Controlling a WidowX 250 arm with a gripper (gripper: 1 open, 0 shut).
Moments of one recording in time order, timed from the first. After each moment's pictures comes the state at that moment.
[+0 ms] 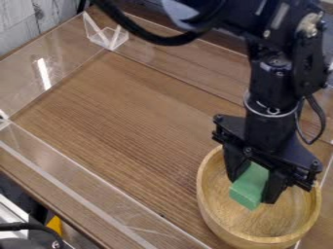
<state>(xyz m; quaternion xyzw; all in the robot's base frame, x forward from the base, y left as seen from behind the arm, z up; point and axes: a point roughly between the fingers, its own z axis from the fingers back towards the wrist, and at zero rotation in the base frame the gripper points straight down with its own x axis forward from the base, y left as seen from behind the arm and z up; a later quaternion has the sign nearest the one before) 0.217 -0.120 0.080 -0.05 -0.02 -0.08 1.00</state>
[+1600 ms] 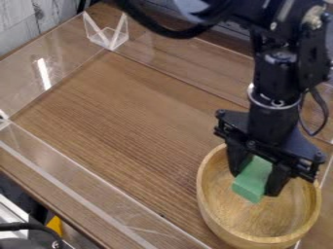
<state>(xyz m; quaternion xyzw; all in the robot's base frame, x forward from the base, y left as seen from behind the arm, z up) 0.226 -0.116 0.081 -0.05 -0.01 -0.05 1.00</state>
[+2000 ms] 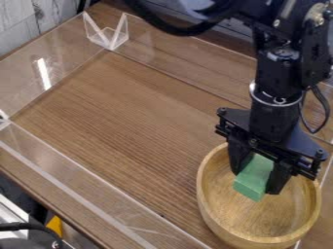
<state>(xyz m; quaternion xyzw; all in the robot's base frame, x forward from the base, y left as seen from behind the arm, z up) 0.228 -0.117 0.081 -0.05 -0.01 -0.05 1.00</state>
